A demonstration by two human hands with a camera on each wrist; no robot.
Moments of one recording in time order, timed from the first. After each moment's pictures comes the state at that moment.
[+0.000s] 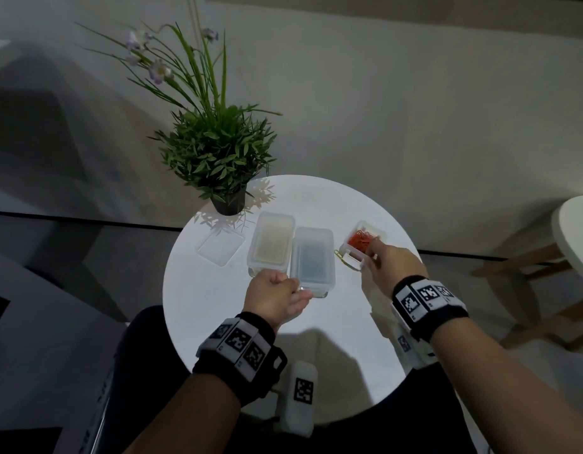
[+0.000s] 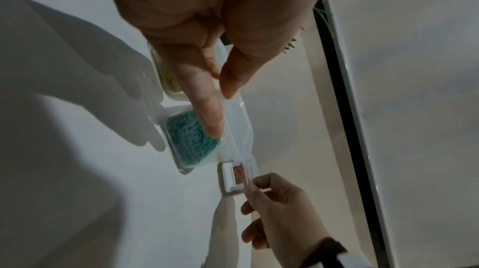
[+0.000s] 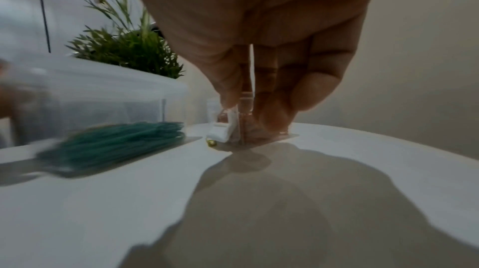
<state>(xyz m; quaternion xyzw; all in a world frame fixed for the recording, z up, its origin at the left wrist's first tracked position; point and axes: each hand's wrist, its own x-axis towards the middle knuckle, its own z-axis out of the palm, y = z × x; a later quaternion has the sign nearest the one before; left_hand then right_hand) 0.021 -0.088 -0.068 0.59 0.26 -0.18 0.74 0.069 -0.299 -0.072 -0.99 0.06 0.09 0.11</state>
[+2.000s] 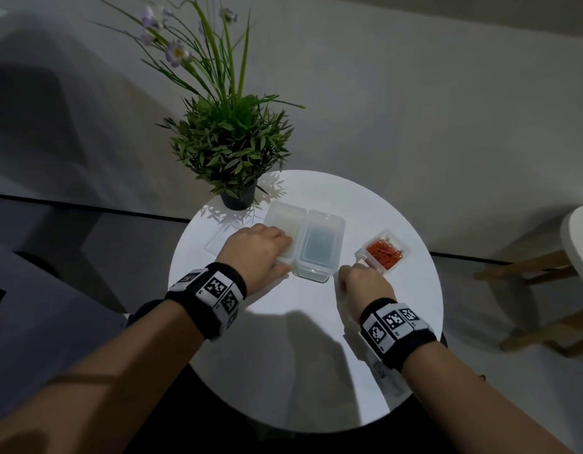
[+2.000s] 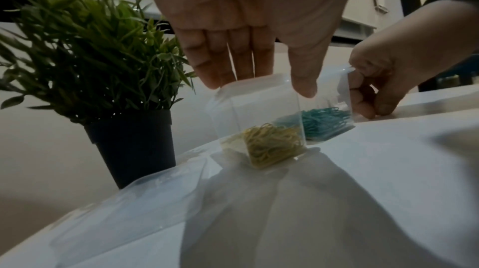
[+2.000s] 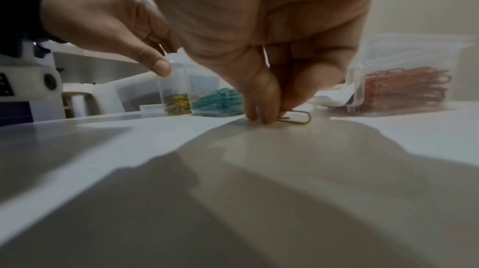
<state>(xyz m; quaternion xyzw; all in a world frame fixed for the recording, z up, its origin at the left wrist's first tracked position) 0.086 -0.015 -0.073 0.96 -0.27 0.03 0.10 0.047 -0.224 -0.084 -0.99 0.00 0.13 0.05</state>
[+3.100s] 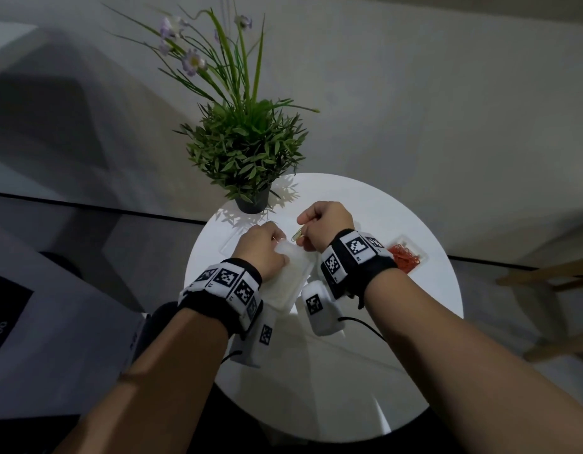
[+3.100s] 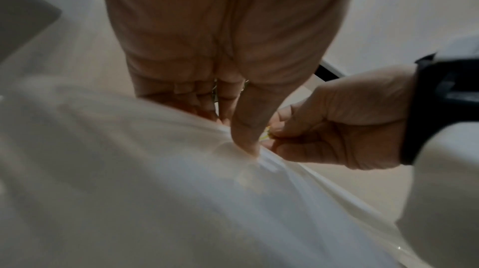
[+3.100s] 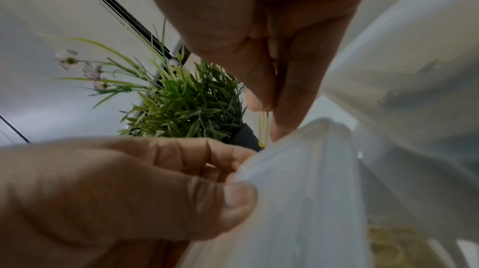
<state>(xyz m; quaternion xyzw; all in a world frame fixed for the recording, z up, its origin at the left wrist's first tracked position) 0.096 -0.019 -0.061 0.92 0.05 -0.13 0.36 0.131 -0.145 -0.047 -0.85 0.14 0.11 0.50</state>
